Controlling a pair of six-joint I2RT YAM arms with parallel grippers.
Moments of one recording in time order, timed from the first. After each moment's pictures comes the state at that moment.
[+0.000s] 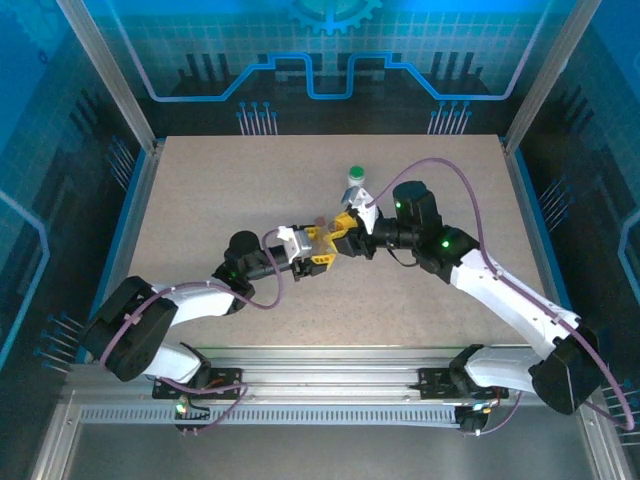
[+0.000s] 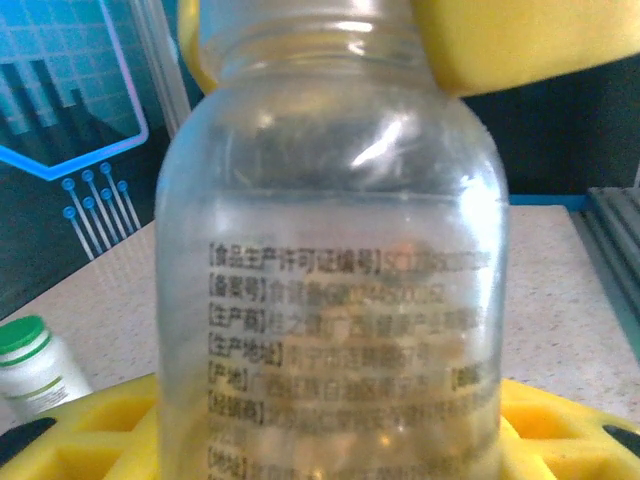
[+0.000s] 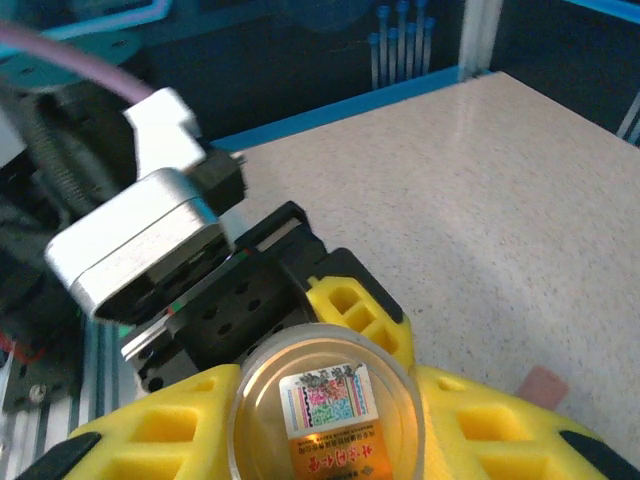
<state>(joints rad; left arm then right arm) -0.54 1.43 0.47 0.96 0.61 0.15 0.61 1.21 1.00 -0.23 -0.52 -0.09</state>
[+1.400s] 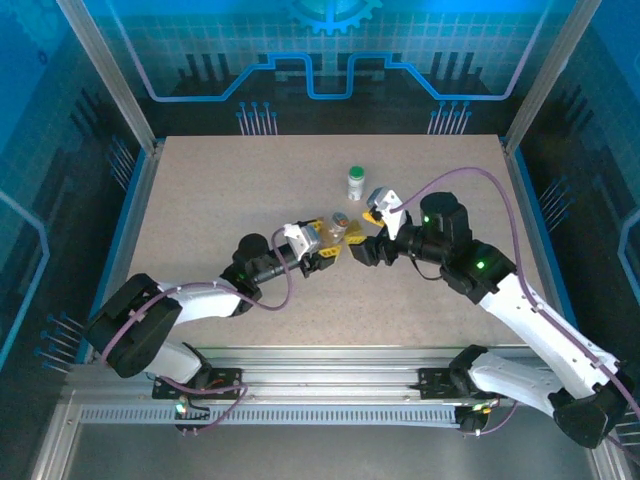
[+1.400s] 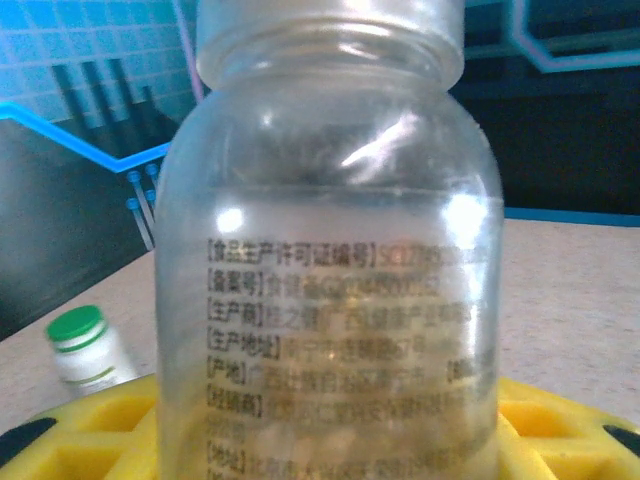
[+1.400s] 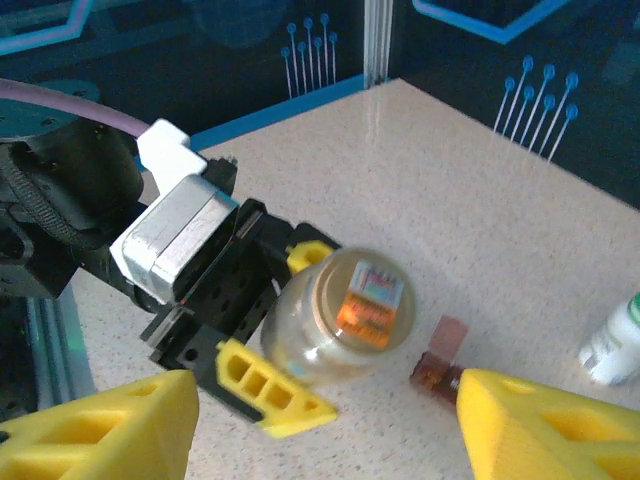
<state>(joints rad) -0.61 1.45 0.49 0.99 0.44 0.12 0.61 1.00 1.03 -0.42 -0.35 -0.15</state>
